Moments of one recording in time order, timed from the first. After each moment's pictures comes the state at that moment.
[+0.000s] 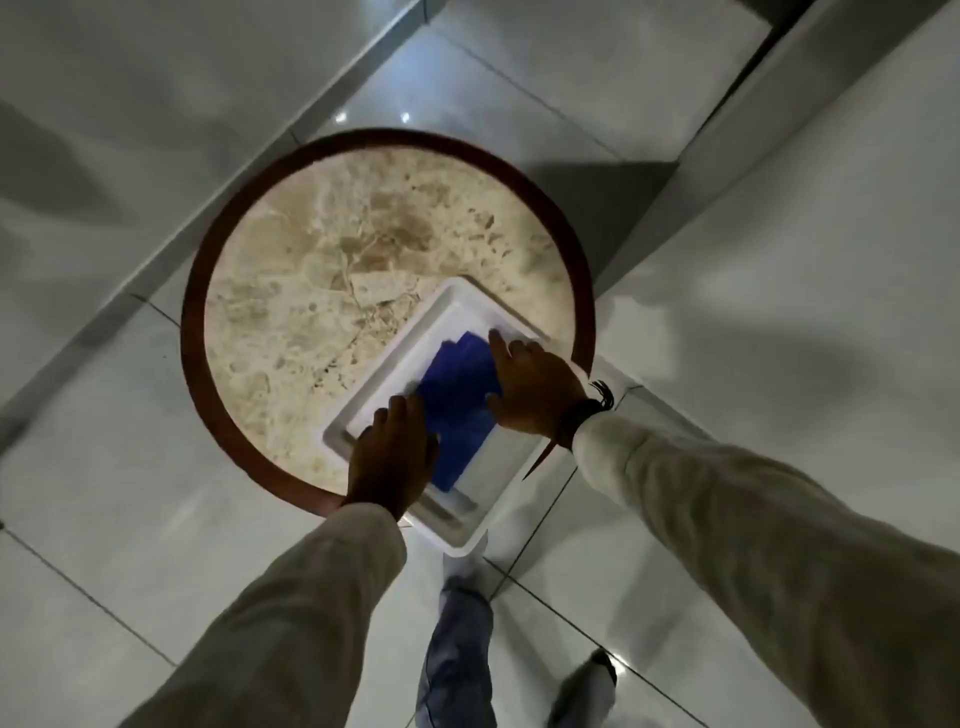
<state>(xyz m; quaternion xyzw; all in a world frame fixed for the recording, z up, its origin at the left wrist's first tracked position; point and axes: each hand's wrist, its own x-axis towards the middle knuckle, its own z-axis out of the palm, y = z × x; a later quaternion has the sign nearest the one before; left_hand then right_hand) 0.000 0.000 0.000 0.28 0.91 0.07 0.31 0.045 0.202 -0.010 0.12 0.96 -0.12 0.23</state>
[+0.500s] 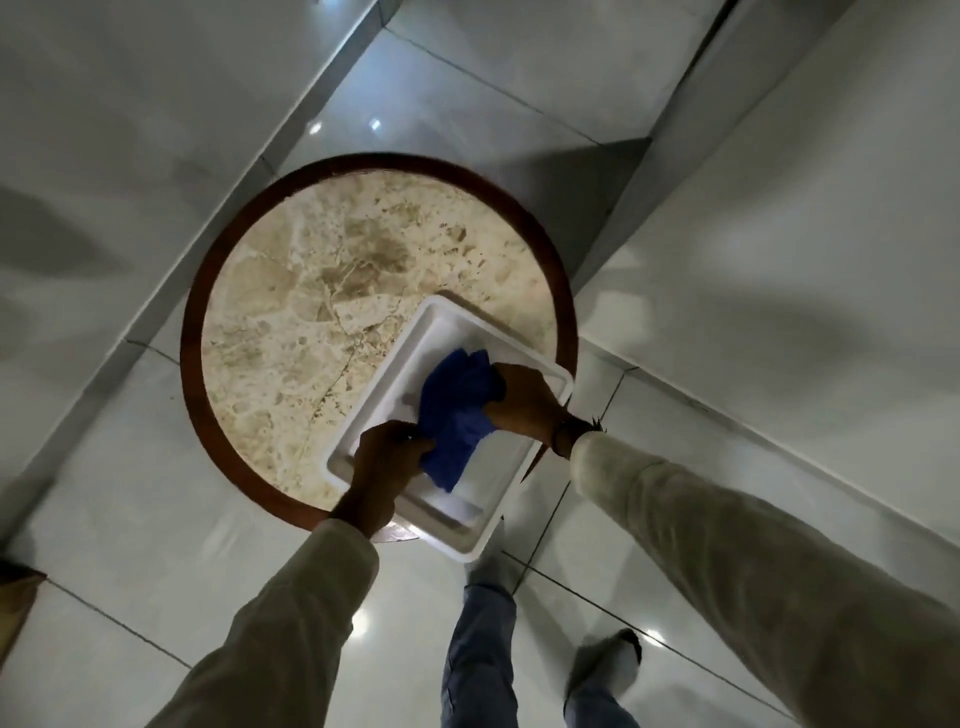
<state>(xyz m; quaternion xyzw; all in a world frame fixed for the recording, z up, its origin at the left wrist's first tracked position) -0.029 0.019 0.014 -0.08 0.80 0.36 0.48 0.047 0.204 0.003 0.34 0.80 -0.45 0.22</state>
